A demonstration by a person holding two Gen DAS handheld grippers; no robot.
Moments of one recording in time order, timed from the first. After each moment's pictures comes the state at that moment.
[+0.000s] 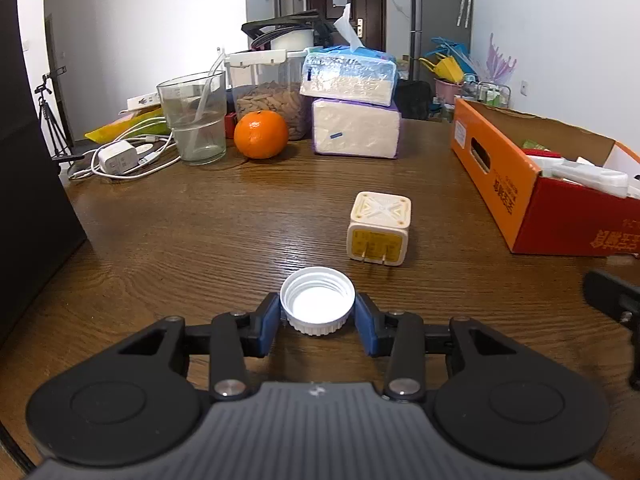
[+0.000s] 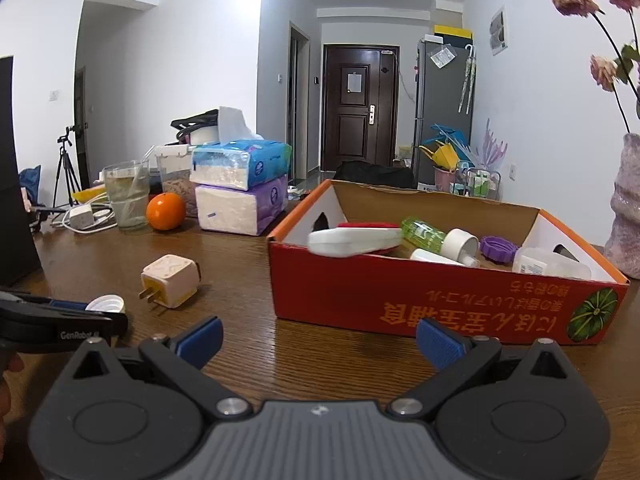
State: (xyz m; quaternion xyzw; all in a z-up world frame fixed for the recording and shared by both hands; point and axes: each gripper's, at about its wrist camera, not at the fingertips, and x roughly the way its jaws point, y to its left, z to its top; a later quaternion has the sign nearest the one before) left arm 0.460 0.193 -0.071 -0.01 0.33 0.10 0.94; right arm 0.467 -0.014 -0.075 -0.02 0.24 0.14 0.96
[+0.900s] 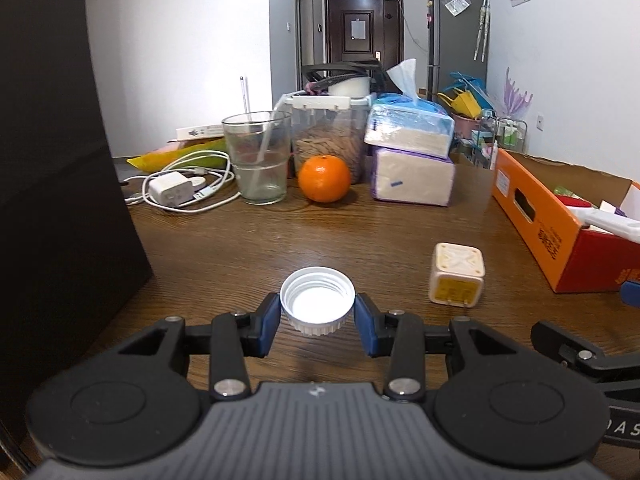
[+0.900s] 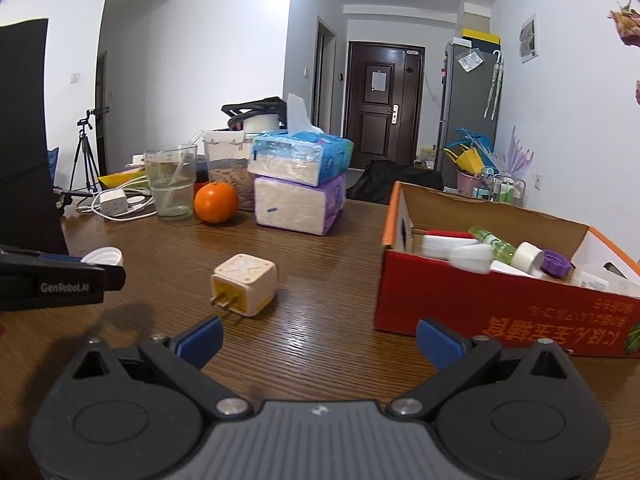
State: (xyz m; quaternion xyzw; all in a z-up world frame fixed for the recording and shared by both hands) left arm 0.439 0.251 -0.046 -0.01 0.28 0.13 0.95; right arm 0.466 0.062 -0.076 -0.04 0.25 0.17 0.95
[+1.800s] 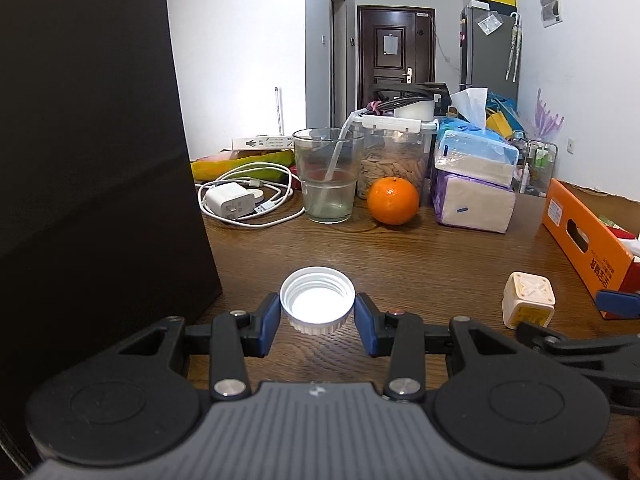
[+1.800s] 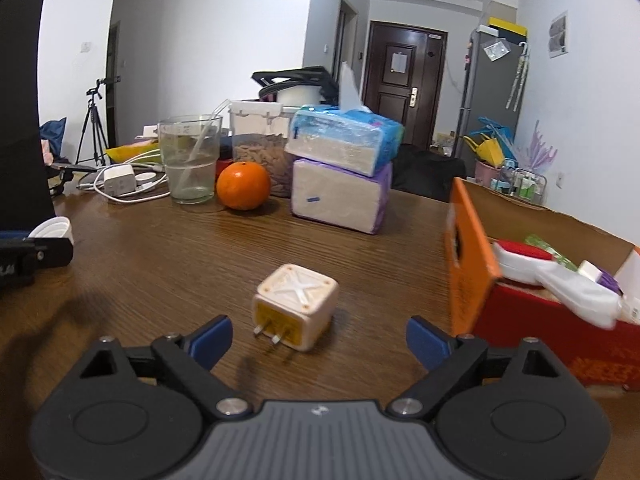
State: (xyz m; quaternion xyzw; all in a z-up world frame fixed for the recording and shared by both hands) left arm 0.434 0.305 -0.038 -0.03 0.26 0.17 0.95; right arm 0.515 0.129 -0.085 -0.08 0.28 0.18 0.94
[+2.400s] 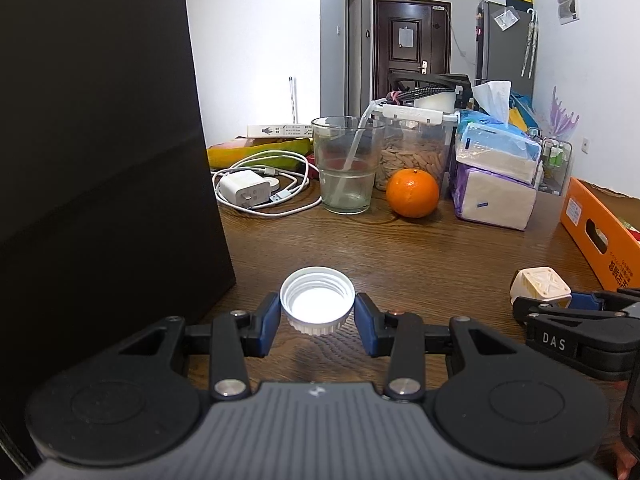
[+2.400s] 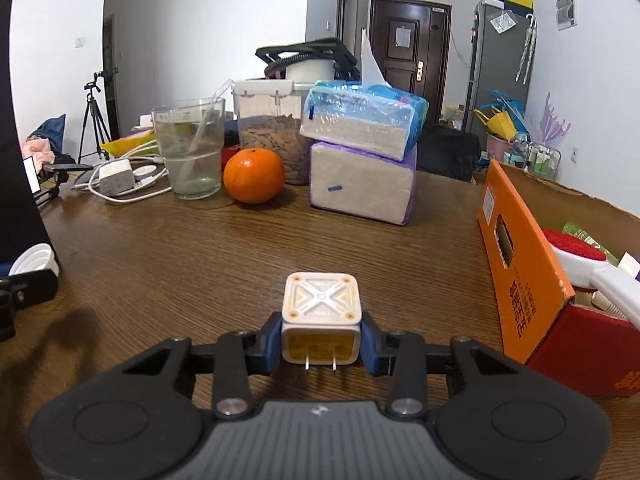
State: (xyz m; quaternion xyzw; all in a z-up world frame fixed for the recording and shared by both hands) left arm 0.438 0.314 -0.043 -0.04 0.27 0.19 0.94; right arm 0.544 0.152 -0.092 -0.06 0.31 0.19 0.93
